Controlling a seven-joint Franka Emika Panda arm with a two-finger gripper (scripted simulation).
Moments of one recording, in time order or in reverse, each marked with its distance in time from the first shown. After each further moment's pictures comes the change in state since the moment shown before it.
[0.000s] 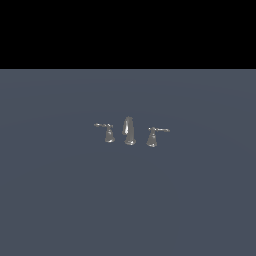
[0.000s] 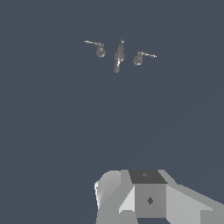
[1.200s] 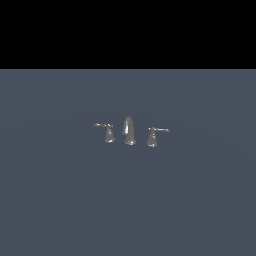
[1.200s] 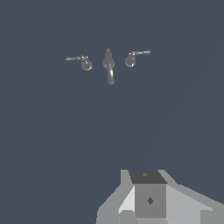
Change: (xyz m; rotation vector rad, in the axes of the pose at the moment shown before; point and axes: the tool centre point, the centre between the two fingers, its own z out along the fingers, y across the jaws) arm 0.063 -0.021 0.067 0.005 -0.003 0.295
